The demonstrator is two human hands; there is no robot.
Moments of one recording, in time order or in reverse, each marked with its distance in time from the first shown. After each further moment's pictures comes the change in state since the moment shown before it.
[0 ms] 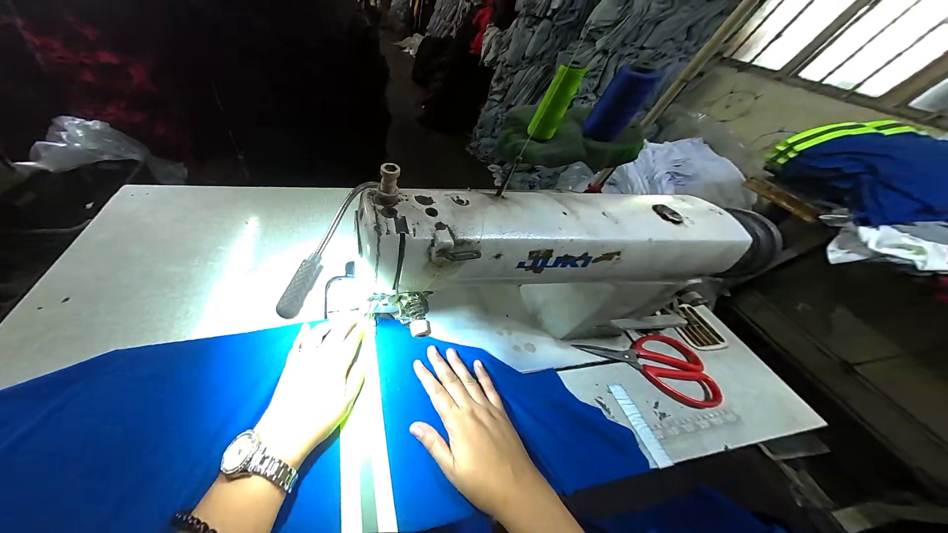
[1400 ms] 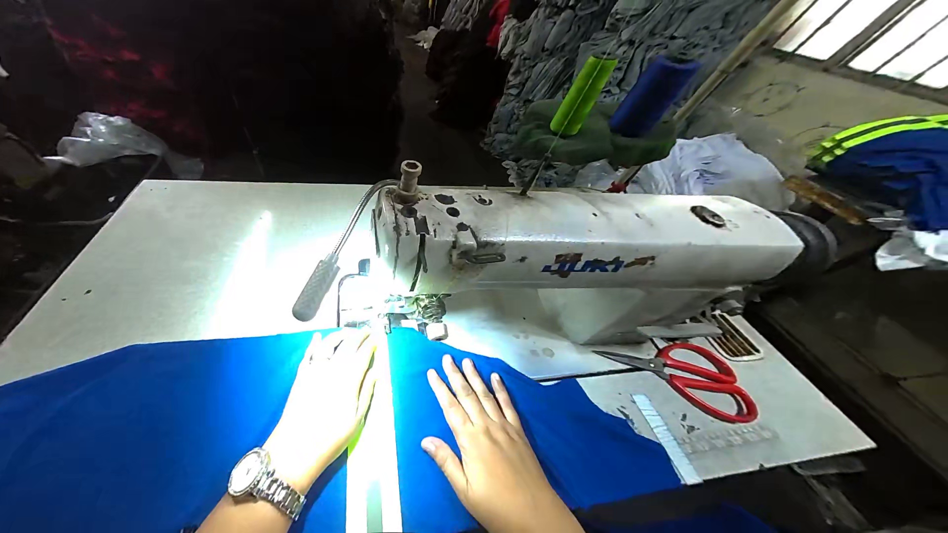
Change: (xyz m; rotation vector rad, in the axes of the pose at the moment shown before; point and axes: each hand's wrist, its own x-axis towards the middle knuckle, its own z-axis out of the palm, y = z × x) left_hand -0.016 0.008 -0.001 -0.009 0.049 0.007; right_hand -0.010 -0.008 -0.001 -0.030 0.016 0.003
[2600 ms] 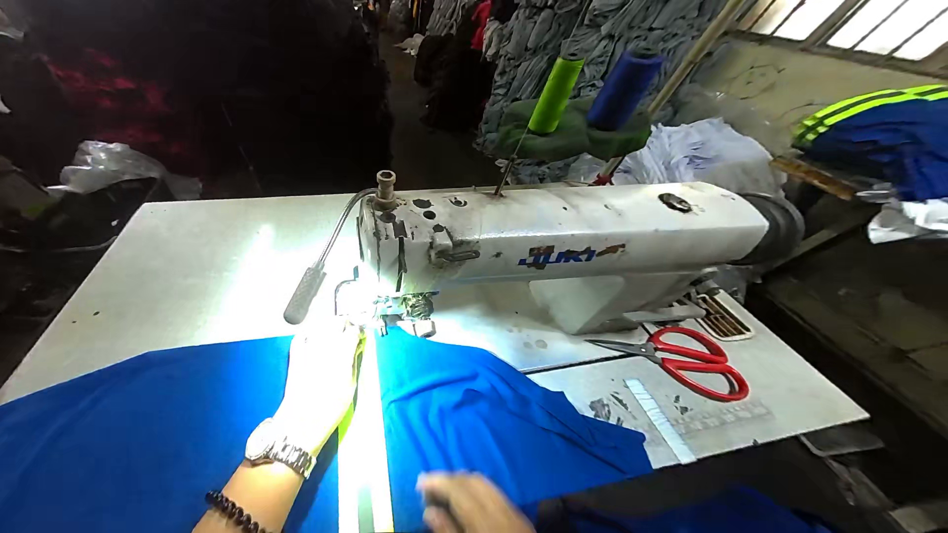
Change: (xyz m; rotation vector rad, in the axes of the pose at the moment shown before) left_hand 0.026 -0.010 -0.005 0.117 0.080 -0.058; right_hand -0.053 -0.060 -0.045 0.561 -0.106 0.108
